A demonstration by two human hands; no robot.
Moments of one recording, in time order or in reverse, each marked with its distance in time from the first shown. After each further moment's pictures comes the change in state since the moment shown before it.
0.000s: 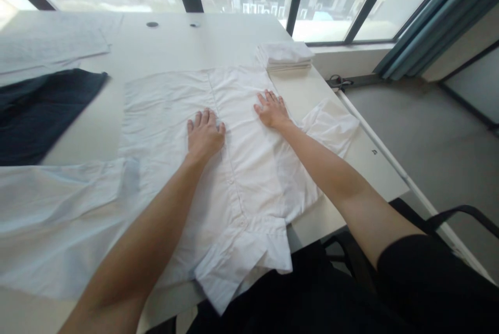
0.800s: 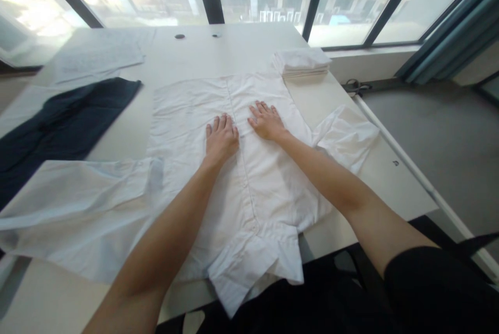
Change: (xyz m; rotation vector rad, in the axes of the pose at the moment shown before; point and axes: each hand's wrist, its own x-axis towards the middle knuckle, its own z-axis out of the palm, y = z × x) left_hand -0.004 0.000 -0.001 0.033 0.004 0.002; right_hand -0.009 -0.064 0.012 0.042 -0.033 -0.202
